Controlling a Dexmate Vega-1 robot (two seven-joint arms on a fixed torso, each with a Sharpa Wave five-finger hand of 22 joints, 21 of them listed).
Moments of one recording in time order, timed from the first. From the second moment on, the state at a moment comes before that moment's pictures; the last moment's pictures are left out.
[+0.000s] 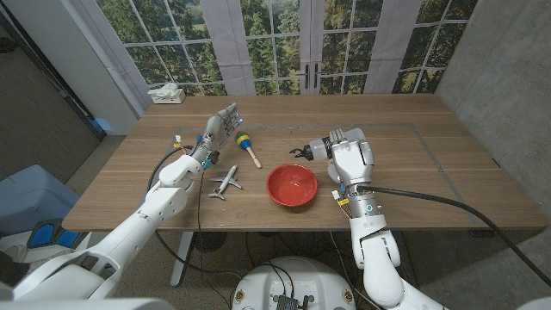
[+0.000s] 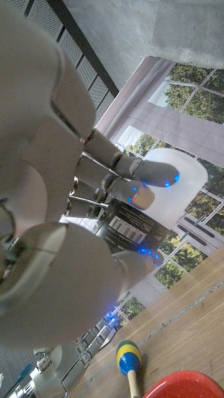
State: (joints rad) left arm 0.81 0.53 0.37 -1.23 -0.71 -0.38 -0.28; left_hand 0.03 0.08 0.63 0.06 0.21 -0.13 -0.09 0.18 0.17 -0.17 -0.09 0.18 0.17 -0.17 -0.03 0.17 0.17 -0.05 -0.03 0.20 0.17; right arm -1.27 -0.57 -0.73 -2.04 -1.67 -0.83 -0.31; right_hand 0.98 0.00 0.48 -0.20 0.18 0.64 -0.09 0.39 0.24 0.73 -0.10 0.23 0.56 1.16 -0.22 1.25 1.22 0.92 -0.13 1.55 0.28
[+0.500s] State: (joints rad) left arm 0.82 0.53 0.37 -1.24 -0.71 -0.38 -0.28; left_hand 0.03 0.08 0.63 0.06 0.21 -0.13 -0.09 0.18 0.17 -0.17 -0.09 0.18 0.17 -0.17 -0.03 0.17 0.17 -0.04 -0.04 0.20 0.17; right arm -1.29 -0.59 -0.70 -2.06 -1.66 -0.78 -0.31; right_hand 1.01 -0.03 0.49 -0.22 0.17 0.75 0.02 0.42 0.20 0.81 -0.01 0.35 0.60 1.16 -0.22 1.28 1.23 0.90 -0.12 1.56 0.32
